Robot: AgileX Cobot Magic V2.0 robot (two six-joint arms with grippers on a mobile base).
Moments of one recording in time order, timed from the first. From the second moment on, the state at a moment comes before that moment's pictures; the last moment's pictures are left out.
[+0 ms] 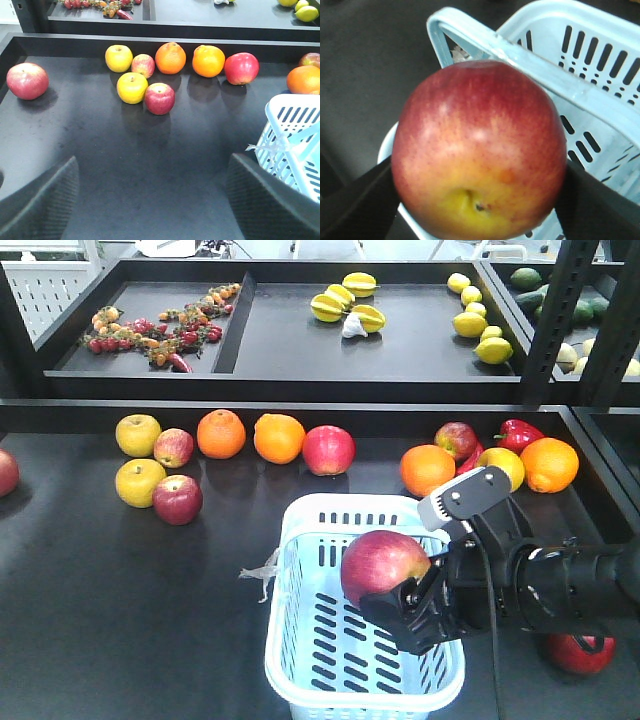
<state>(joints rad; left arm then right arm) -0.44 0.46 -0.70 0.42 0.88 -0.55 0.40 1.29 -0.69 0.96 0.45 -0.97</state>
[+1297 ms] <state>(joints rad) -0.44 0.46 -0.70 0.42 0.88 -0.55 0.12 1.08 -0.69 0.36 0.70 -0.44</state>
